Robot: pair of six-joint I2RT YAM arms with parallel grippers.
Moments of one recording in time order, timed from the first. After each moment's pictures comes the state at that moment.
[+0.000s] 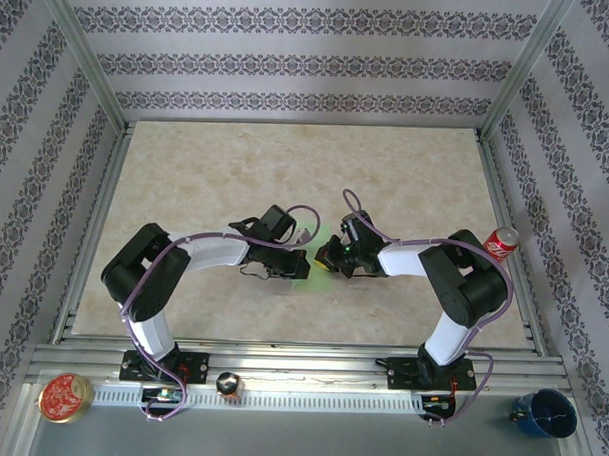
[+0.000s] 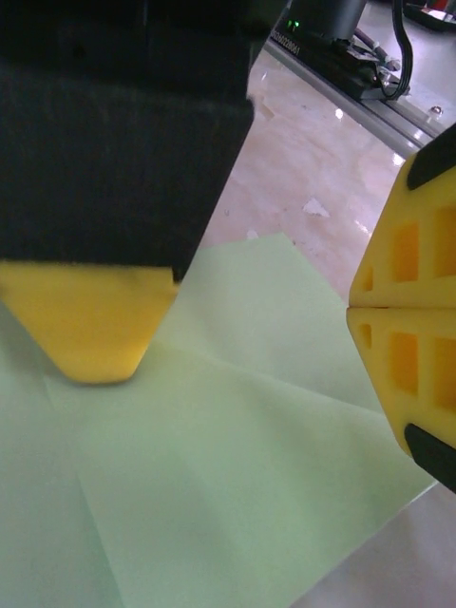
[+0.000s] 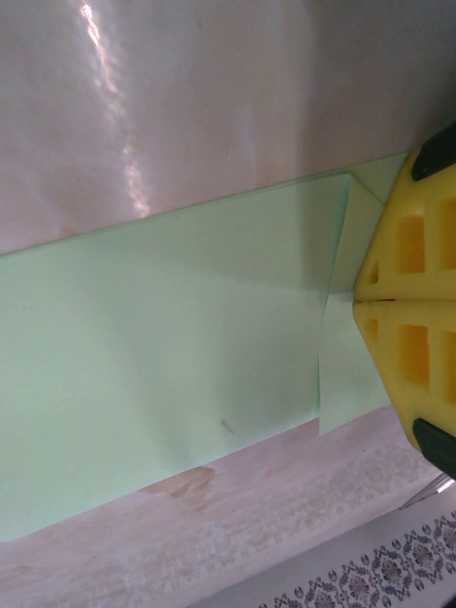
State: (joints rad) left arm -0.67 1.77 0.95 -0.27 0.56 -0.59; right arm 0.53 1.73 0.68 0.14 -0.48 1.12
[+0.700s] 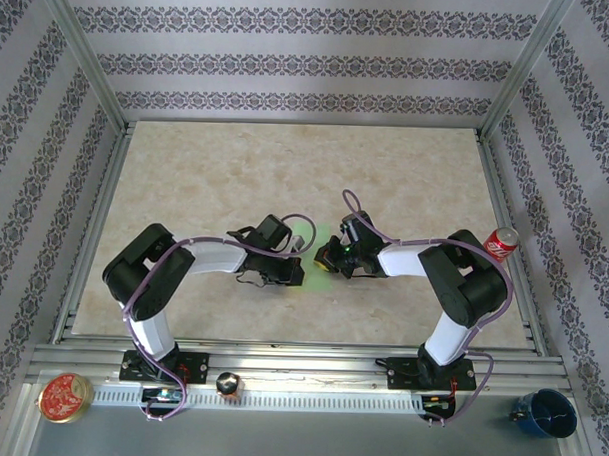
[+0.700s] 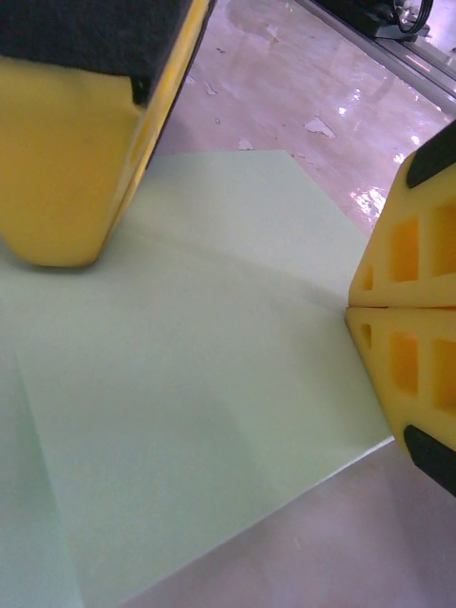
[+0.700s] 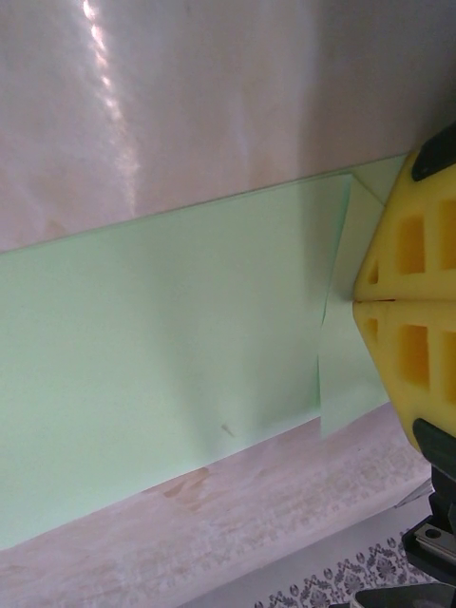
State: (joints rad) left arm -0.67 1.76 0.84 -0.17 0.51 -0.59; right arm 0.53 1.73 0.68 0.15 -0.48 1.12
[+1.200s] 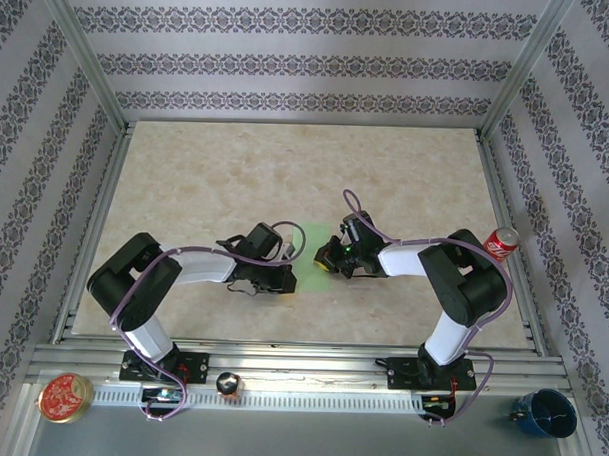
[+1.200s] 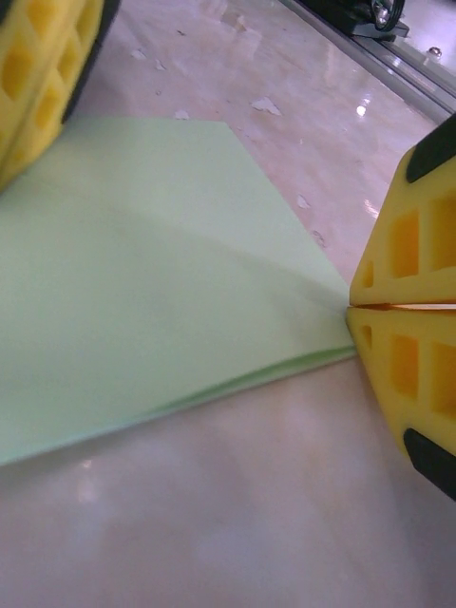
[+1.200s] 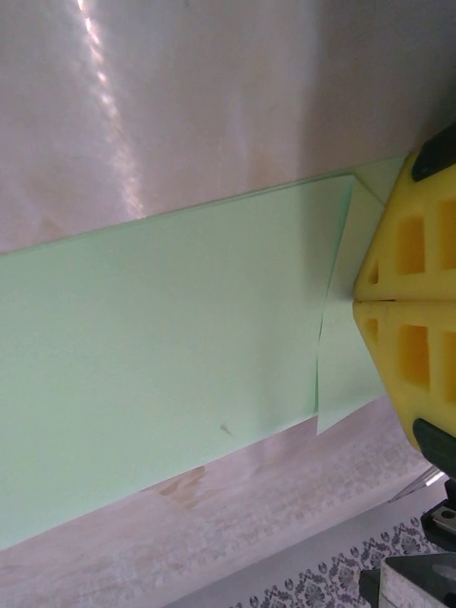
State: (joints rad) left arm -0.67 1.66 0.72 -0.14 0.50 -0.64; right arm 0.52 1.74 0.68 0.16 -0.50 1.12
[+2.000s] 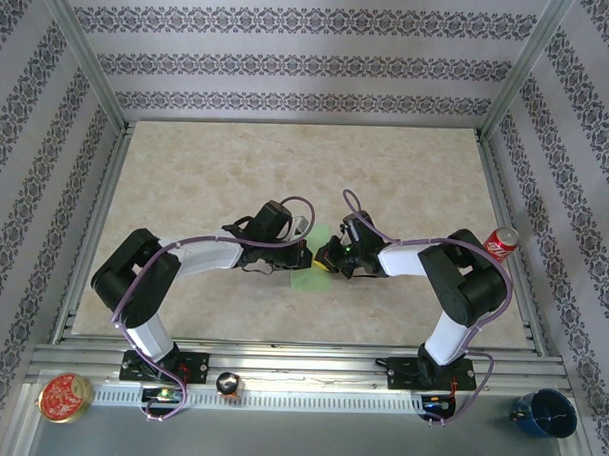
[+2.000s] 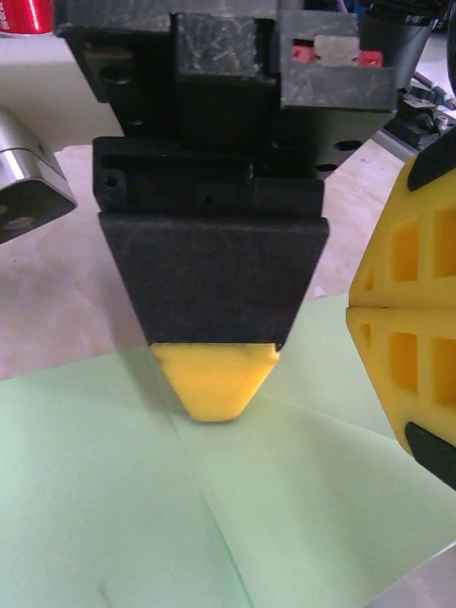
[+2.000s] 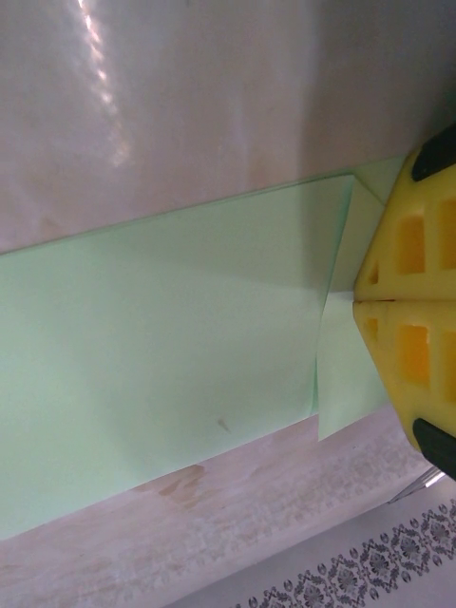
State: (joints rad) left arm -0.66 1.69 0.91 -0.10 0.50 -0.69; right arm 0.52 1.74 0.68 0.16 -0.50 1.11
